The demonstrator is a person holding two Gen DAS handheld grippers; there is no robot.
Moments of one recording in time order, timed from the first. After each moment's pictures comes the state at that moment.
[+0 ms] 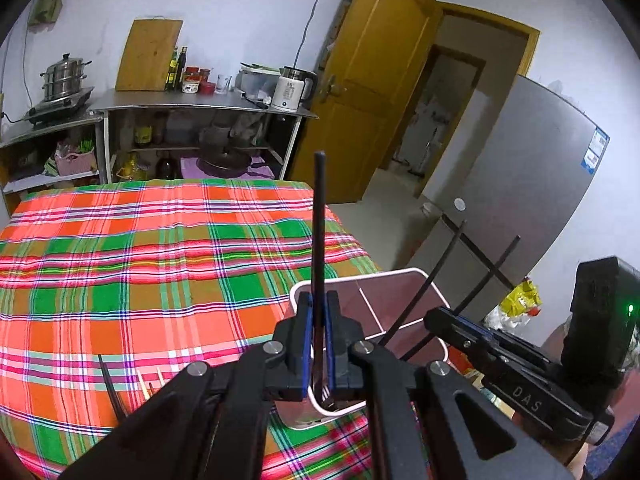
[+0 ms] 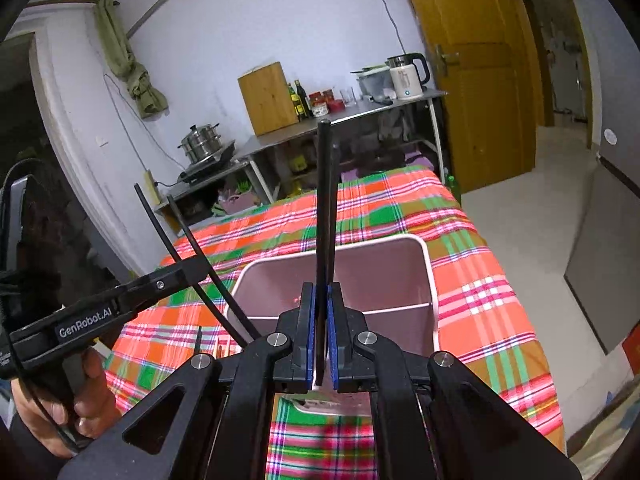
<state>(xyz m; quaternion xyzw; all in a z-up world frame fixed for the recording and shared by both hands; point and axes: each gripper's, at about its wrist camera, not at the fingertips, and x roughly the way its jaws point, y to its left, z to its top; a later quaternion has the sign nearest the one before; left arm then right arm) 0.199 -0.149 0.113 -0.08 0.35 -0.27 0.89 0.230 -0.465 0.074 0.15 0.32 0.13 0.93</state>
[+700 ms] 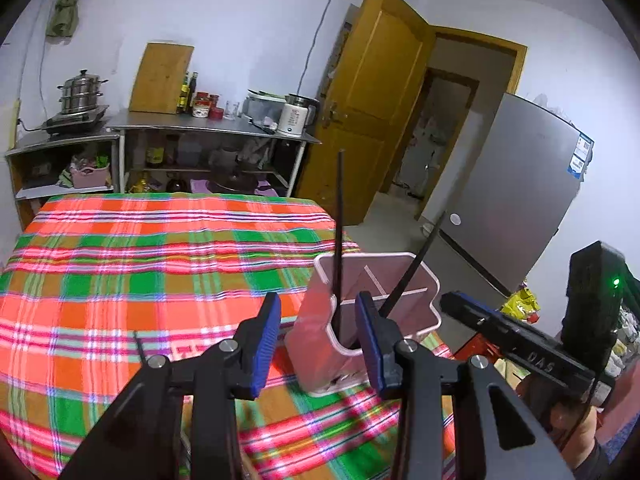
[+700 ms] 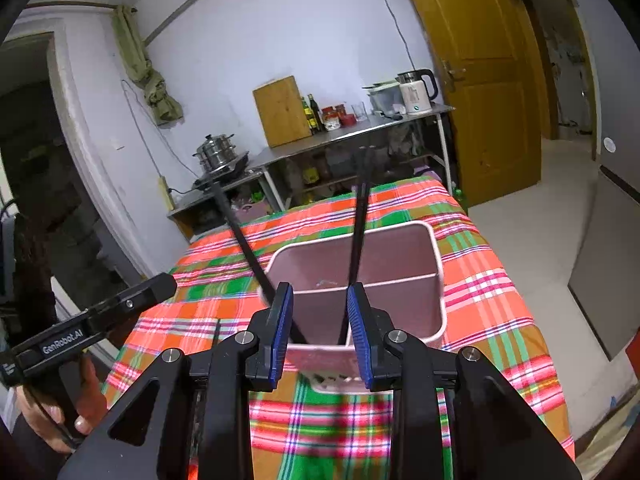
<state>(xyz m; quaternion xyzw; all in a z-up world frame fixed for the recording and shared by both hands) 0.138 -0.097 0.115 -0.09 0.30 -0.26 0.91 0.180 -0.455 0.082 0.14 0.28 0.14 0.94</state>
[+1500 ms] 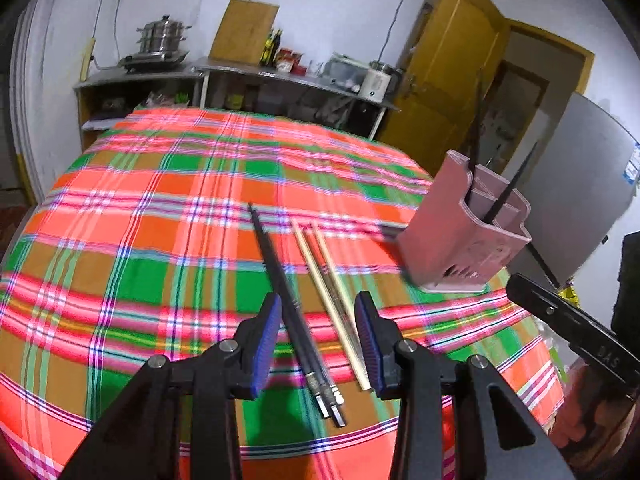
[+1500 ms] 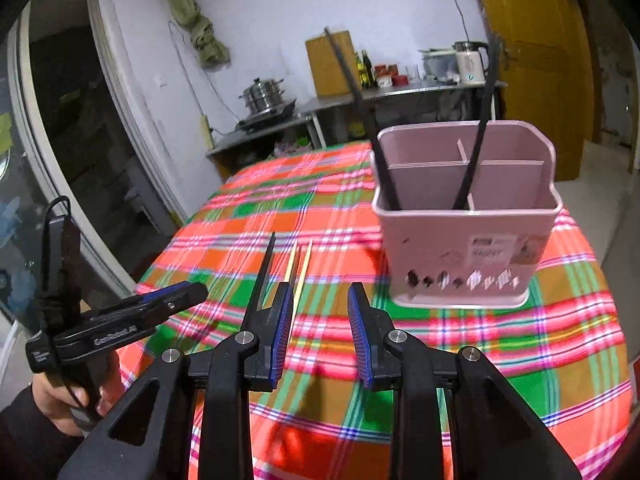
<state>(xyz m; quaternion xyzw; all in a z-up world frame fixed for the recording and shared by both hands) 0.091 -0.014 0.017 -0.11 0.38 -0.14 0.91 0.145 -0.377 0.028 0.09 0.34 0.22 0.91</state>
